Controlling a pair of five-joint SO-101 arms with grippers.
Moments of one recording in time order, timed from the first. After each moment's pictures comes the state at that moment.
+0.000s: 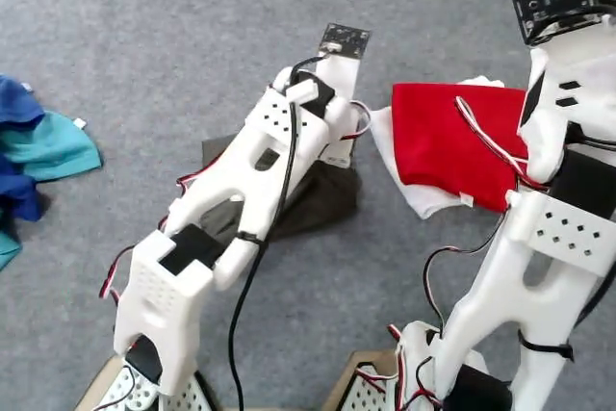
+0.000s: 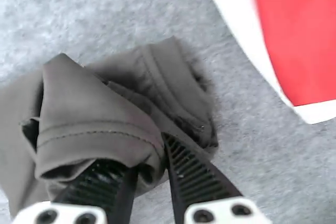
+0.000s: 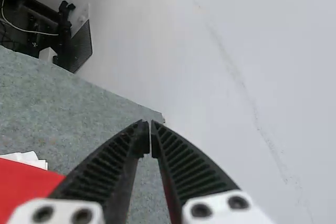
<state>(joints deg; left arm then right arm) 30.6 25.8 -30.9 84.1 17.5 24.7 -30.4 8.1 38.8 44.0</state>
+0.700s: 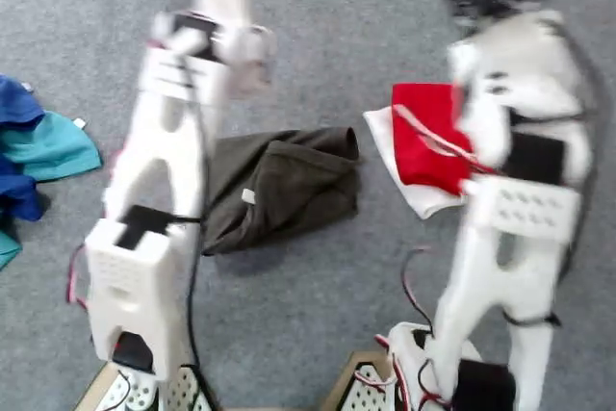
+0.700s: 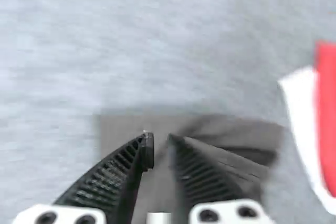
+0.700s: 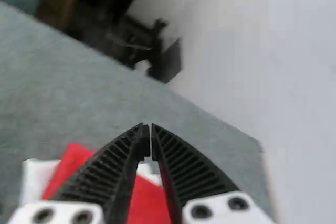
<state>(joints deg) 5.4 25.8 -50.5 97.7 16.3 6.2 -25.7 9.8 47.3 37.2</state>
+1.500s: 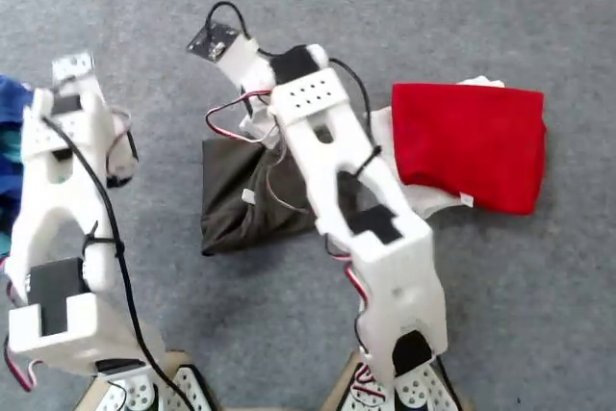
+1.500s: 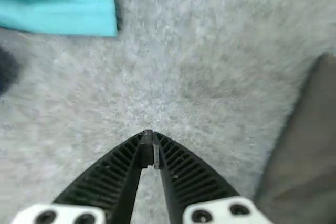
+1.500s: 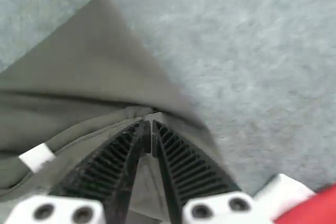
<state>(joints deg) -18.7 0.9 20.0 68.7 5.2 -26.8 36.4 -36.7 85.9 29.8</state>
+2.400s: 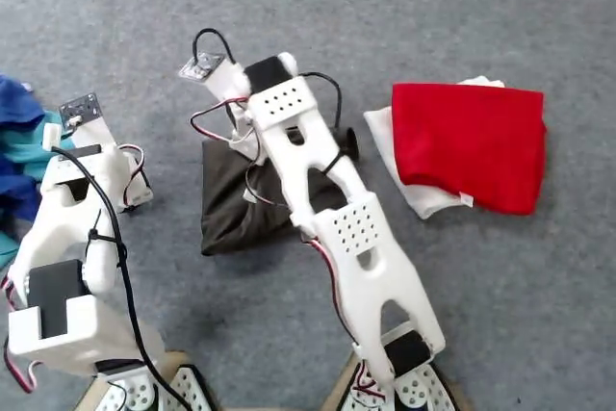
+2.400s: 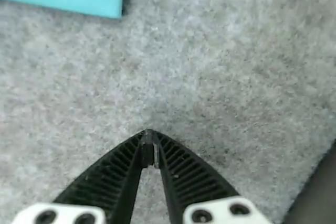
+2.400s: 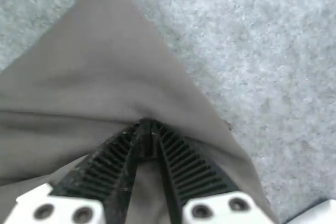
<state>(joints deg) -19.1 1.0 36.7 47.6 12.2 -28.4 61.8 -68.5 100.7 26.3</state>
